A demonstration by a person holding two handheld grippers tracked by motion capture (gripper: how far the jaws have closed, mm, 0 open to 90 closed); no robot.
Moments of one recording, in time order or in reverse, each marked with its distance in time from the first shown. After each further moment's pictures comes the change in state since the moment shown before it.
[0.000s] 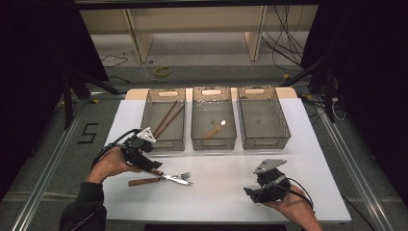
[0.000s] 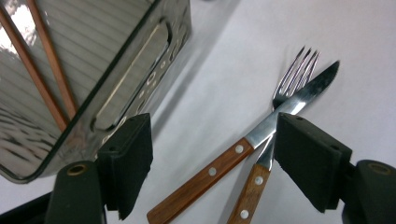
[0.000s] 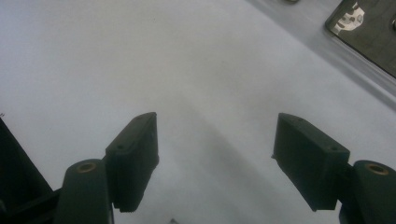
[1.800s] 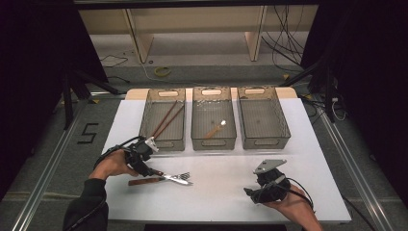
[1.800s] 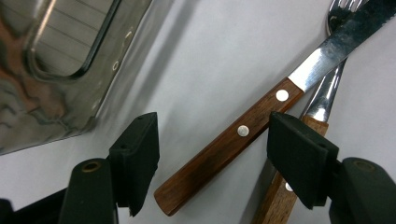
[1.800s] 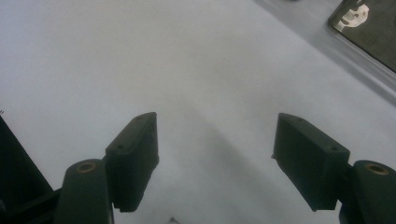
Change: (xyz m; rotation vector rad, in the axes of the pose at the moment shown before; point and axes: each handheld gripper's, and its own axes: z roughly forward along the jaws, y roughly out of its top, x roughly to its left) left arm 0.015 -0.017 0.040 0.210 -0.032 0.075; right arm -0.001 -0.001 0.002 0.004 0.007 0.002
